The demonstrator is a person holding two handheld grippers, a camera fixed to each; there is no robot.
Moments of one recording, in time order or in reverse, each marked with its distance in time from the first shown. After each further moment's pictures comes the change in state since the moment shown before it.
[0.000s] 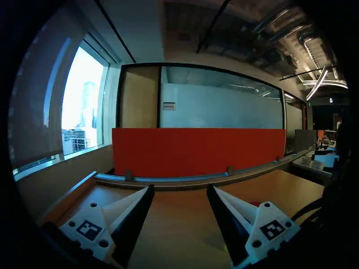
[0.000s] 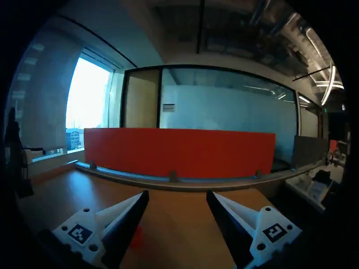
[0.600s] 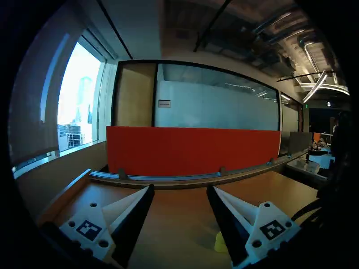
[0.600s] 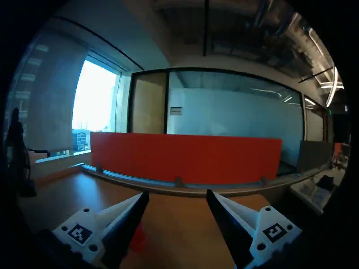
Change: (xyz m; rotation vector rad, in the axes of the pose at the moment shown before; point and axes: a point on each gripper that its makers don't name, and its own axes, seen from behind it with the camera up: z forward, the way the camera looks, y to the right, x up) left arm 0.013 0.020 -0.004 -0.049 -0.028 -0.029; right arm 0.021 -0.007 0.003 0.068 0.013 -0.002
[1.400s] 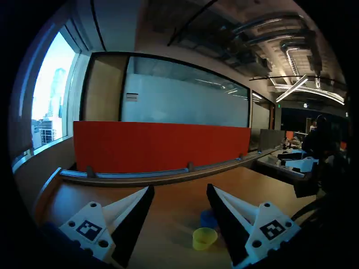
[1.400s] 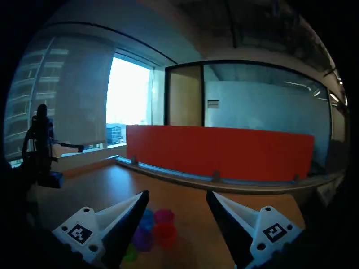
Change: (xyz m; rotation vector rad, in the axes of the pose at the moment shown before) left arm -0.003 0.050 0.013 -0.285 -0.042 -0.010; right arm -0.015 -0.063 -0.001 0.323 -0.054 -0.018
